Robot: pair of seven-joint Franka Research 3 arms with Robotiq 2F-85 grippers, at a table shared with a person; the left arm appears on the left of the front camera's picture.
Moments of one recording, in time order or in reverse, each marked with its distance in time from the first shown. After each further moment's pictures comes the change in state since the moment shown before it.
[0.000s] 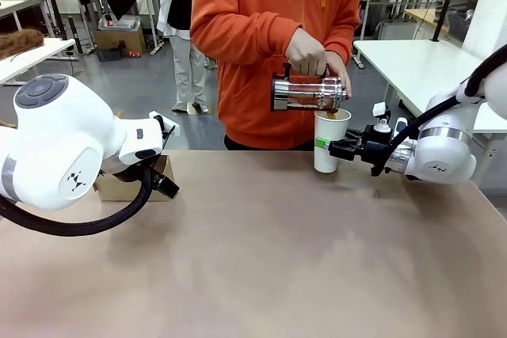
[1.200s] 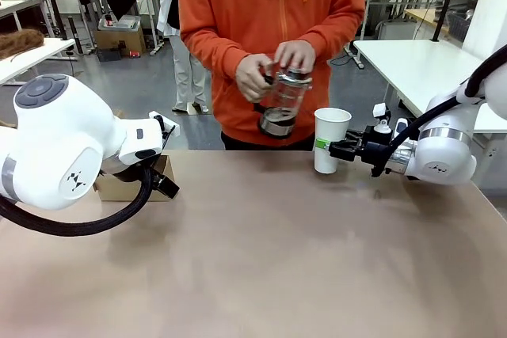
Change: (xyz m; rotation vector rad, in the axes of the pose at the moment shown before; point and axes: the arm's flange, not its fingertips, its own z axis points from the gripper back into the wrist) left arm 0.000 0.000 0.000 0.000 0.000 0.000; right arm -0.002 0.000 0.001 -0.001 0.003 -0.003
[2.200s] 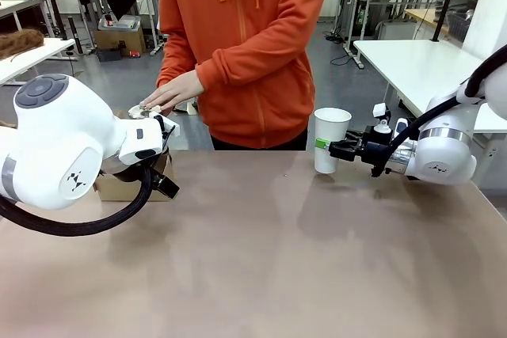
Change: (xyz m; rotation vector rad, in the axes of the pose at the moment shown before) left arm 0.000 0.000 0.000 0.000 0.000 0.000; right arm 0.000 0.000 0.000 0.000 0.000 0.000
